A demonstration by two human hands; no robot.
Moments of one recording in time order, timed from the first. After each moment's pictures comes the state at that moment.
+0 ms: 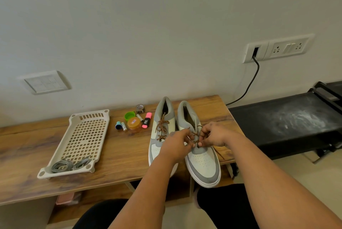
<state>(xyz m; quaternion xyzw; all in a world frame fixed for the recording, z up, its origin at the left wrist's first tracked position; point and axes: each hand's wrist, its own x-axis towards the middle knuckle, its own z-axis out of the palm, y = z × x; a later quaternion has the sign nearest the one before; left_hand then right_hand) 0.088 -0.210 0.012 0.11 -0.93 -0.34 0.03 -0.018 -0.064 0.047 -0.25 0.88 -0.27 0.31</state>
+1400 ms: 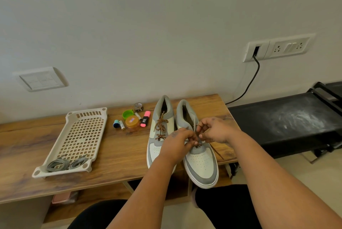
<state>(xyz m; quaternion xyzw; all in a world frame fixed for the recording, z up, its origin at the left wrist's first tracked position) 0.084 -0.209 -0.001 0.03 -0.94 -0.32 0.10 -0.021 -0.062 0.052 -0.23 0.84 -0.37 0.32</state>
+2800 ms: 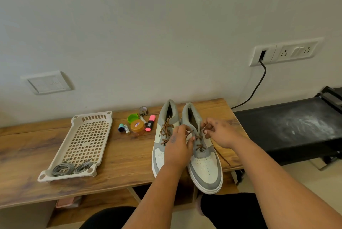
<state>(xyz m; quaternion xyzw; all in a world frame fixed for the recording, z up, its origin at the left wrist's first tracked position) 0.085 -0.209 -0.004 0.16 -0.91 -0.34 0.19 -0.026 -0.073 0.045 -0.30 0.88 -0.31 0.20</state>
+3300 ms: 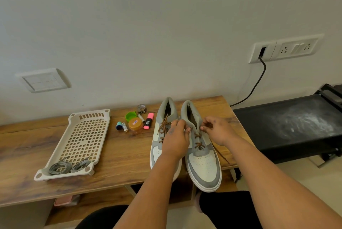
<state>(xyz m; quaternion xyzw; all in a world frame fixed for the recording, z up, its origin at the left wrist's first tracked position) 0.070 -0.218 0.008 0.16 -0.92 -0.32 0.15 -0.030 -0.081 0.029 -0.27 0.89 -0.33 0.15</state>
